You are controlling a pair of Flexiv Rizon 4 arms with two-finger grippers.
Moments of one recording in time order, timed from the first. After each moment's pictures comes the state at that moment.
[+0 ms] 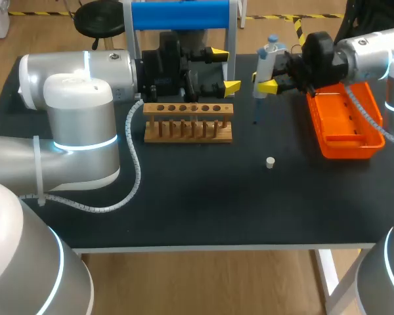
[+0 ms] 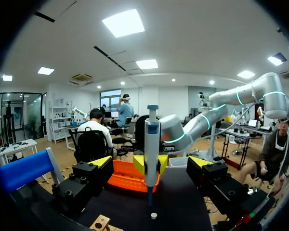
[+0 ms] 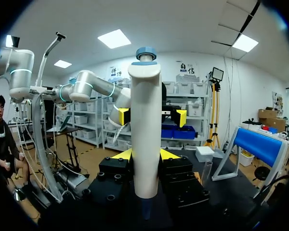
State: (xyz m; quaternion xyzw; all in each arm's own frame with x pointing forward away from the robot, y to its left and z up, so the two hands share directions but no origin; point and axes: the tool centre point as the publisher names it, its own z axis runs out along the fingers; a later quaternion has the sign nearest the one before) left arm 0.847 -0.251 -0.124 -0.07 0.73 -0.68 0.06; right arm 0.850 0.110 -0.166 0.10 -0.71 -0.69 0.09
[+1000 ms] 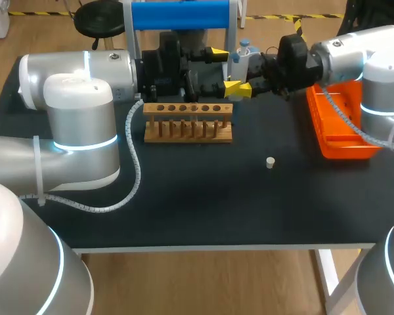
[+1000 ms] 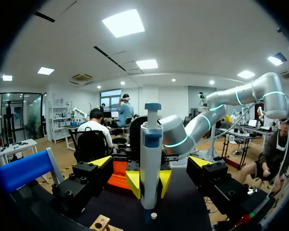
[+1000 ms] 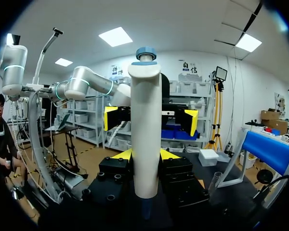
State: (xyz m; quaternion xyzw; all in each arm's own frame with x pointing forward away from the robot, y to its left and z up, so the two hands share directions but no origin) left arm 0.847 -0.251 -0.124 -0.07 0.73 -0.68 0.06; right arm 0.844 0.161 -0.168 0.11 -0.71 -0.69 0.09
